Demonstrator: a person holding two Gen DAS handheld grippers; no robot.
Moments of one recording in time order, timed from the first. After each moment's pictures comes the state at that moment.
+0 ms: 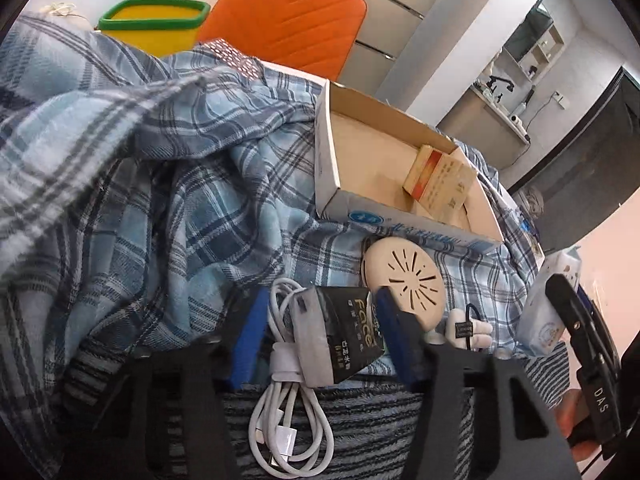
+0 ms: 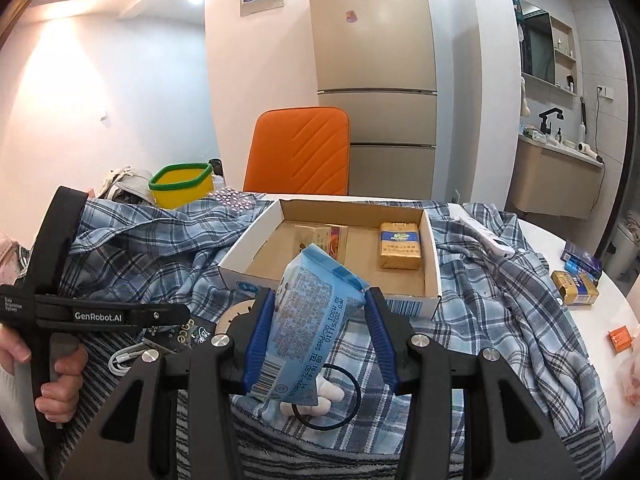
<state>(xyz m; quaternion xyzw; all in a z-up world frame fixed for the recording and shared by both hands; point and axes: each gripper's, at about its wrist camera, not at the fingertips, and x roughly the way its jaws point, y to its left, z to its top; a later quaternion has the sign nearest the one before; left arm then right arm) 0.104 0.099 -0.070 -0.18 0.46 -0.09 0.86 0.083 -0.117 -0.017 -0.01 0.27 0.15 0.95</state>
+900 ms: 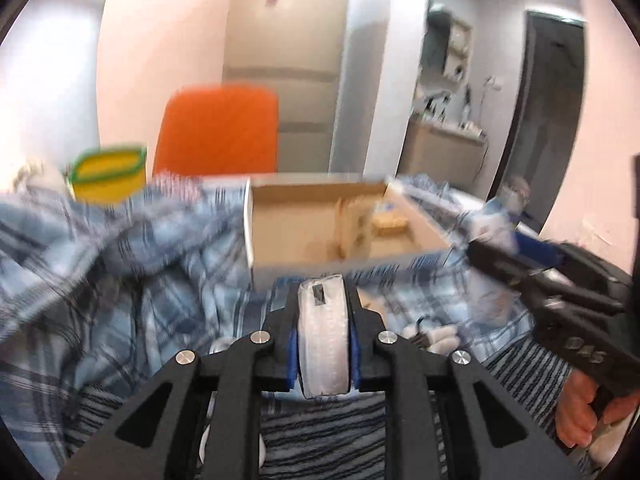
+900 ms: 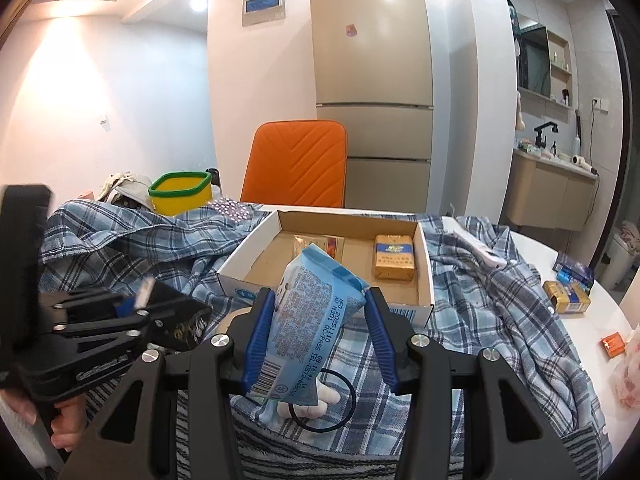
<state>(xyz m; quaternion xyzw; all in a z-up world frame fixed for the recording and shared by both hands) 0.045 0.035 -0.027 -0.02 0.27 -0.13 0.95 0.072 -0.115 -0.015 -0.02 0.24 0.14 0.96</state>
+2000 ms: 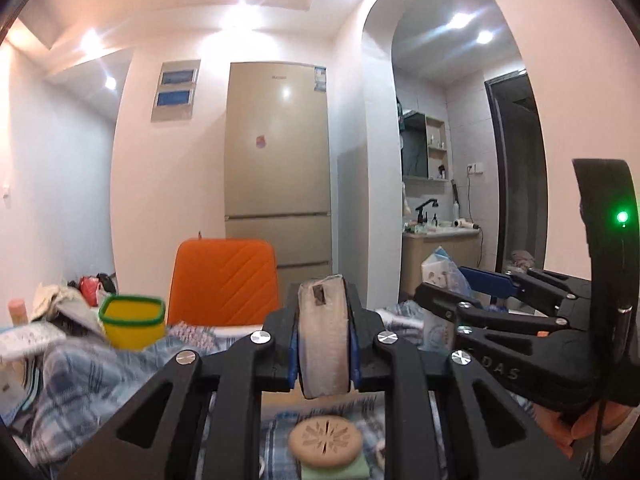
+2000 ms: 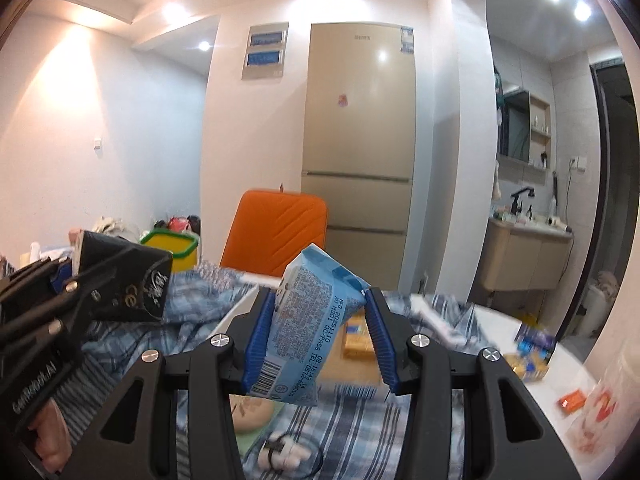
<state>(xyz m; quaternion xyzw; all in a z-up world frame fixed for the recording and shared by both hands) 0.008 0.018 0.052 0.01 0.04 -0.11 0.99 0.050 -0.113 0.051 -0.05 0.11 0.10 0.99</state>
